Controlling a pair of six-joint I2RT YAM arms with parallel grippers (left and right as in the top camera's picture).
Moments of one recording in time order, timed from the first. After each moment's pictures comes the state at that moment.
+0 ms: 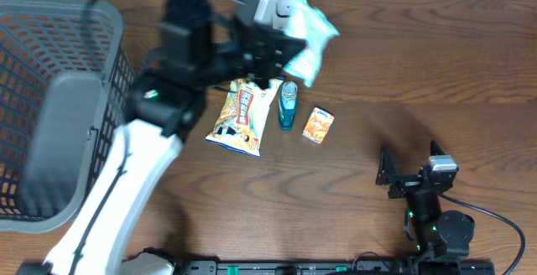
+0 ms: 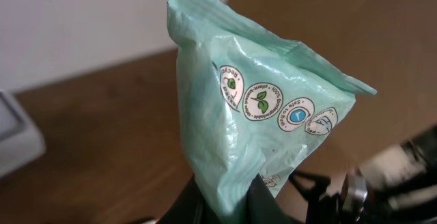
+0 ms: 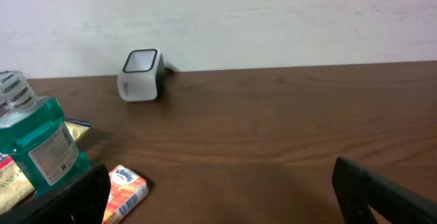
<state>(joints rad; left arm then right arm) -0.41 1.44 1.45 -0.36 0.71 -0.24 -0.04 0.01 0.01 -0.06 -0.14 0.09</state>
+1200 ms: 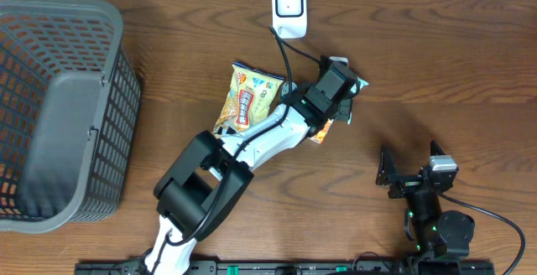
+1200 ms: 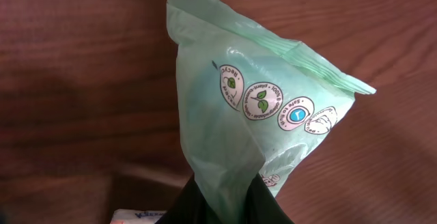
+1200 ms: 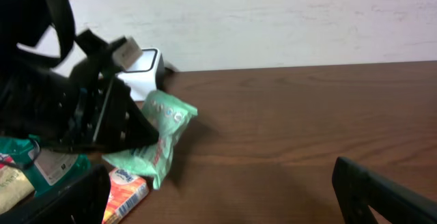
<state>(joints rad) -0.79 2.08 1.45 -0.19 -0.05 -0.58 -0.04 0.01 0.01 -0.06 -0.14 0.09</state>
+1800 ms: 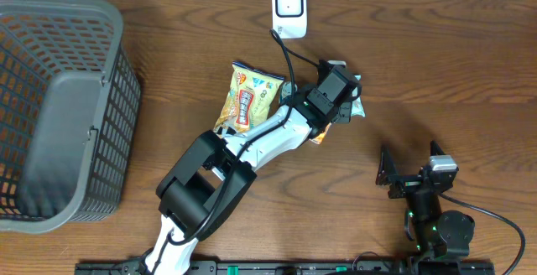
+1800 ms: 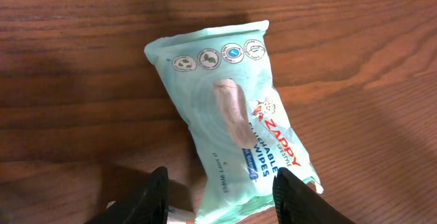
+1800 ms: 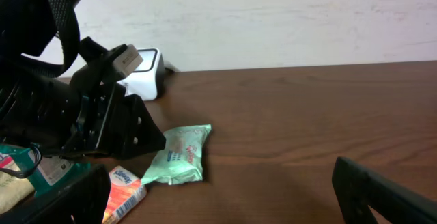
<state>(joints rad) -0.80 2.09 1.45 -0.21 -0.06 -0.62 -0.04 0.01 0.01 -0.06 -0.14 0.09</state>
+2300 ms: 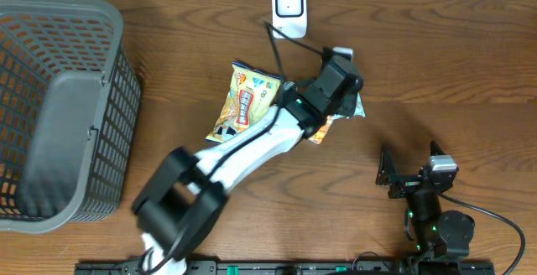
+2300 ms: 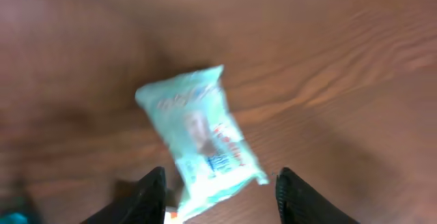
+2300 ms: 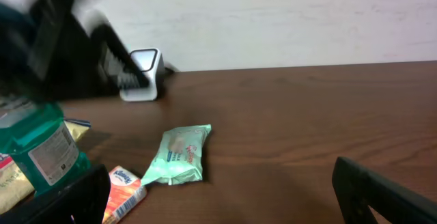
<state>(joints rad) -0.80 1.92 1.45 -0.23 -0.06 -0.52 -0.04 0.01 0.01 -0.06 -0.14 0.09</state>
